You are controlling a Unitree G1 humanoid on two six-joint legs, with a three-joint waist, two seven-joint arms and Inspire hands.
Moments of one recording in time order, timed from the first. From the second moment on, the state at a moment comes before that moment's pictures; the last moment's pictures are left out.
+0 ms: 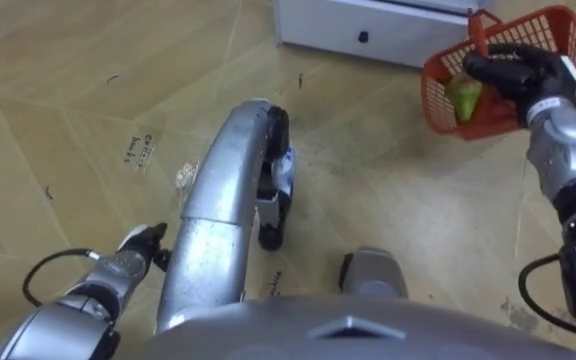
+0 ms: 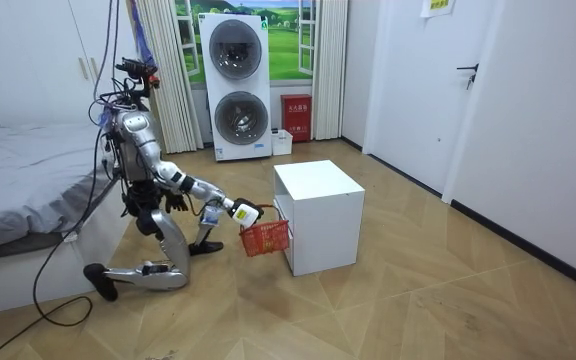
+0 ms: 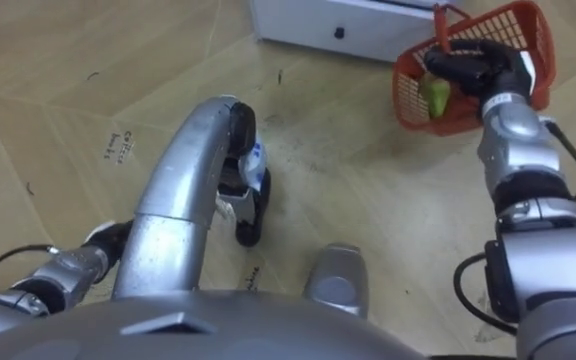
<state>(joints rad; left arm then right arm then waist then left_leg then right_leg) -0.14 0.30 -0.35 1.26 0.05 0.02 -0.01 -0.40 -0.49 0.10 0.88 0.49 -0.02 -0.07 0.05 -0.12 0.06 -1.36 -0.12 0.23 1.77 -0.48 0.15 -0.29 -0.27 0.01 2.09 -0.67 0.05</state>
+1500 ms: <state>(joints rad) 0.19 0.24 -0.12 1.06 0.29 0.09 0.11 -0.14 -0.39 0.06 0.16 0.51 0.00 -0.07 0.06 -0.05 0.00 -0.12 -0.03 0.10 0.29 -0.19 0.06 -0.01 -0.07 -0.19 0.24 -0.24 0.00</state>
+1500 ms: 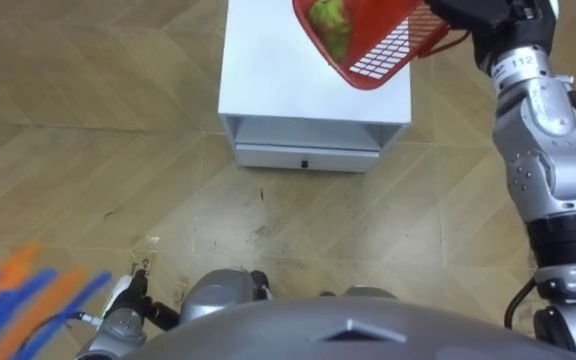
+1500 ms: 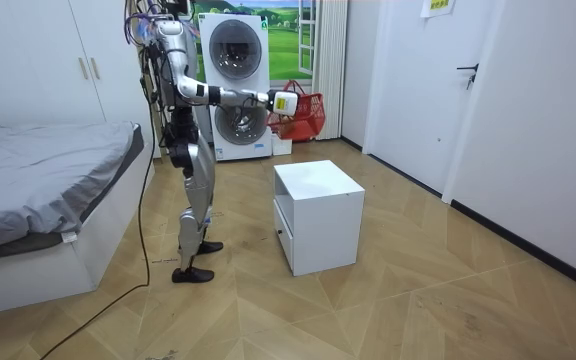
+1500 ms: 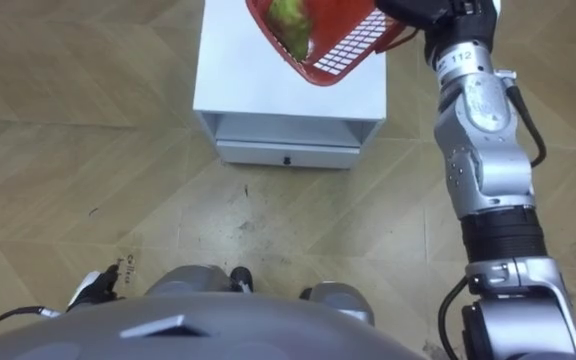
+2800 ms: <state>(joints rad) 0.20 0.24 -0.11 1.04 0.33 0.09 0.06 -0.13 -0.29 0.09 0.18 0.51 0.02 -0.01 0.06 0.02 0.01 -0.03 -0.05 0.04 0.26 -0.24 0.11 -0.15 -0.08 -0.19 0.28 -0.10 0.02</state>
